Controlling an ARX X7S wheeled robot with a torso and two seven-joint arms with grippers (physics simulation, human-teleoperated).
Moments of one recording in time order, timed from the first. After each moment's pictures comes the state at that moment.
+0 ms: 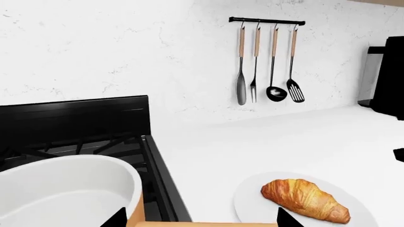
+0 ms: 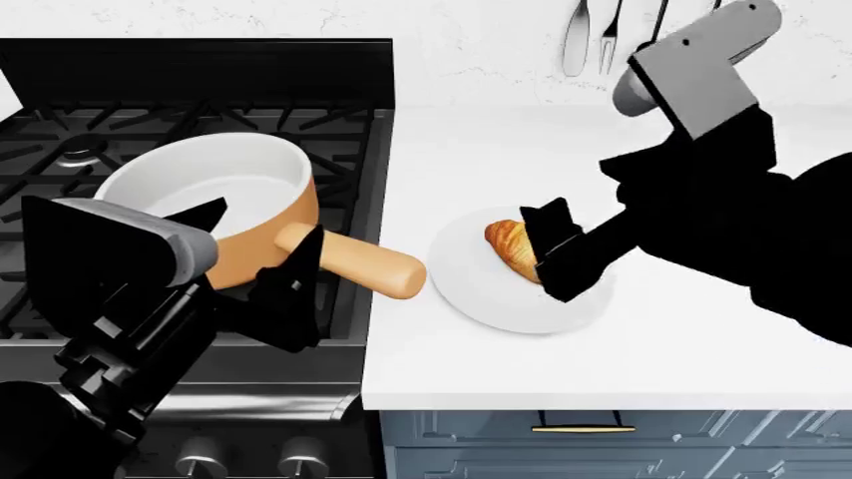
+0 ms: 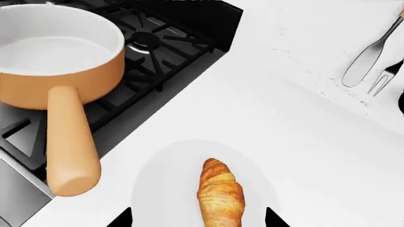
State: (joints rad) left arm -0.56 -0.44 -0.28 0.84 -1.17 -1.30 -0.31; right arm 1.41 0.67 -0.43 -0.18 1.99 1.52 0.93
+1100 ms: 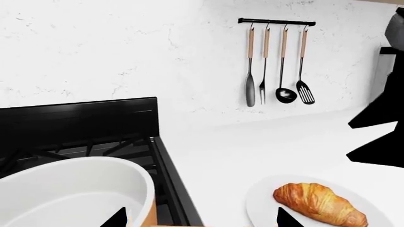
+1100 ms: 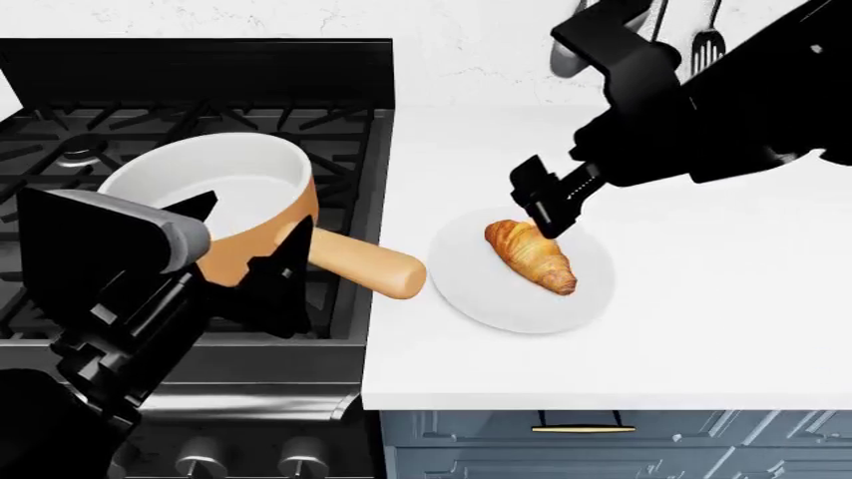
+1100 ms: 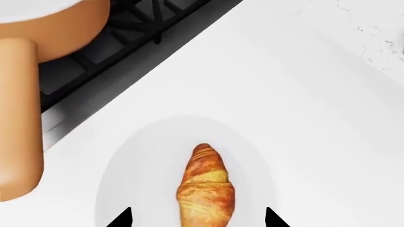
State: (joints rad) left arm -0.55 -0.49 -0.22 0.79 -1.10 -1.20 -0.28; right arm 1.81 0.54 -1.15 0.33 1.25 1.32 -0.11
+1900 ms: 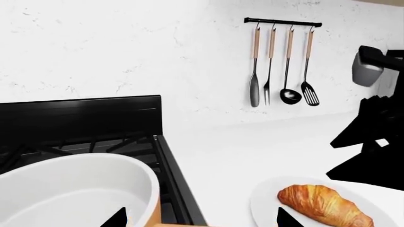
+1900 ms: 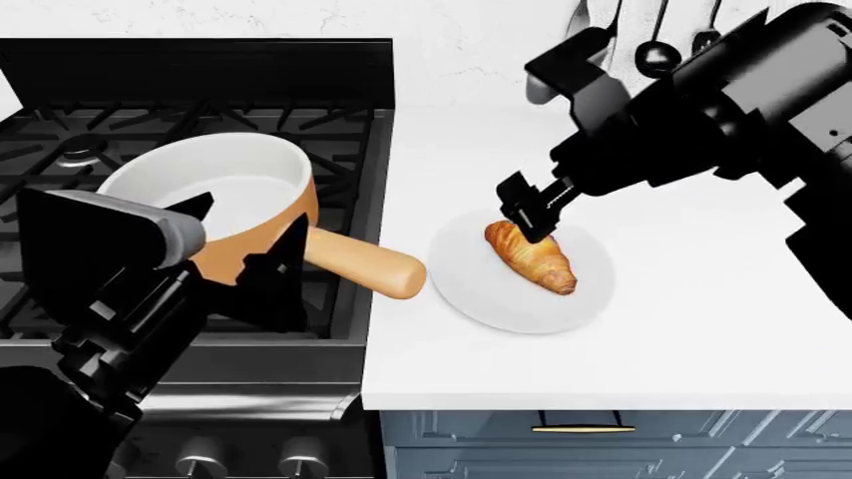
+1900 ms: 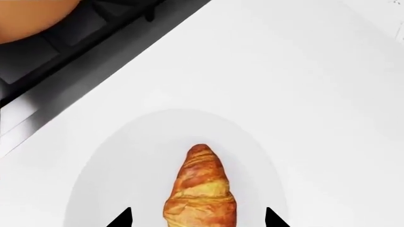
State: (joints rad) left arm -0.52 -0.51 -0.19 0.76 -1.09 -1.14 -0.28; right arm 1.78 0.39 -1.33 0.62 1.05 1.14 -0.39
